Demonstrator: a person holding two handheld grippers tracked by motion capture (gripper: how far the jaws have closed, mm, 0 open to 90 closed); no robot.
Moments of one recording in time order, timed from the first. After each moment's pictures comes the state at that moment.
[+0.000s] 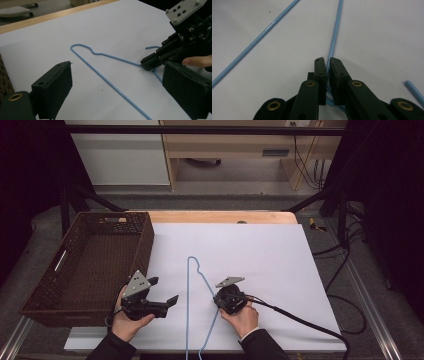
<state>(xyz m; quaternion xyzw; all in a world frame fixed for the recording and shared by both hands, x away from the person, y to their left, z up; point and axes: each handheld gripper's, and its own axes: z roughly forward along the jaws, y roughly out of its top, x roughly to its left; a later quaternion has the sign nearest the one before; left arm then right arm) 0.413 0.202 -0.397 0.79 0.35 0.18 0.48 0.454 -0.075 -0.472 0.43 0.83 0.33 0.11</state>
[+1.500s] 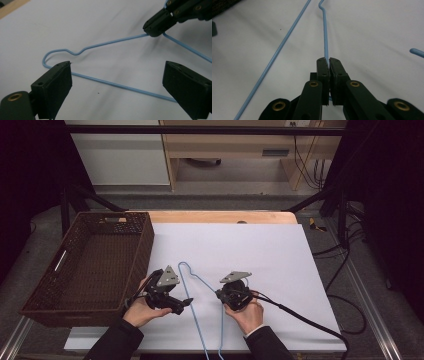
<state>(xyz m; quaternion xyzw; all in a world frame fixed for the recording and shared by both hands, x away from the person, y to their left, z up) 0.455 0.153 -0.411 0.89 0.25 0.15 0.36 0.453 -0.088 -0.444 0.40 0.83 0.36 0.12</state>
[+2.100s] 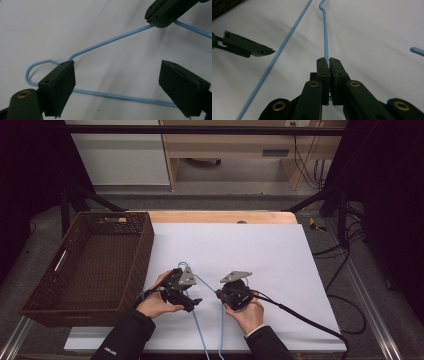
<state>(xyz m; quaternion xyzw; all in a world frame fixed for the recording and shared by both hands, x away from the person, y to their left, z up) 0.477 0.120 -0.427 0.92 0.18 0.15 0.31 0.453 -0.088 -0.442 0.40 0.83 0.36 0.12</state>
